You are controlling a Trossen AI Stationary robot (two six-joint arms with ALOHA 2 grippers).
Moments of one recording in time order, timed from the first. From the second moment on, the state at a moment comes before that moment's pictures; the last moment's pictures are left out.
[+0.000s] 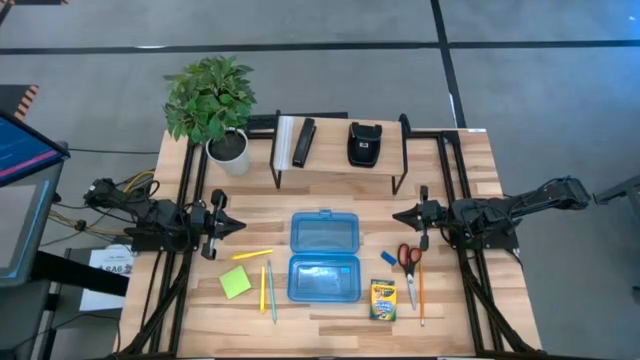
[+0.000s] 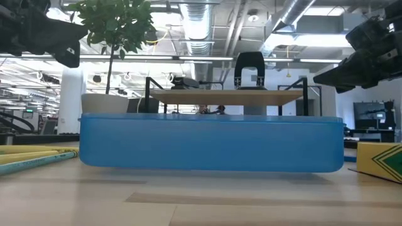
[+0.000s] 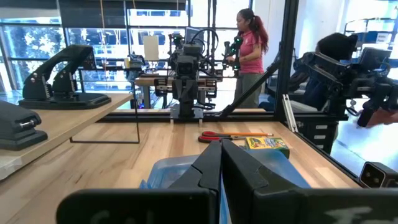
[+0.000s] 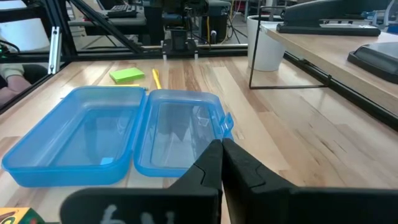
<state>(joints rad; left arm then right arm) -0.39 0.01 0.01 0.08 -0.32 0.00 0.19 0.30 0.00 0.12 0.32 0.07</state>
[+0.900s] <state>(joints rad) -0.39 0.01 0.01 0.08 -0.32 0.00 0.22 0.43 0.37 -0.04 0.38 0.19</state>
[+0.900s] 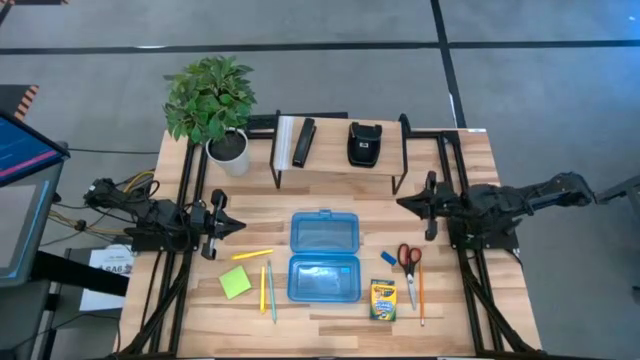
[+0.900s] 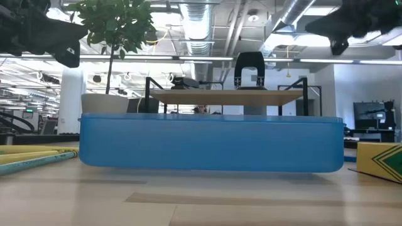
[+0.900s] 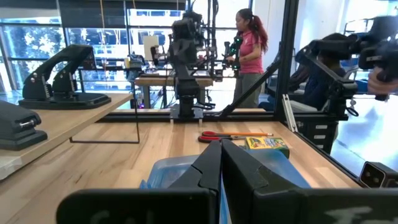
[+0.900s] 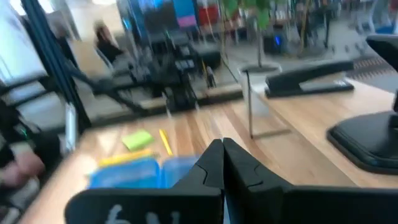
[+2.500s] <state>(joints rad) -0.39 0.01 0.01 0.08 -0.32 0.00 0.46 1.51 0.73 -0.53 0.22 0.81</state>
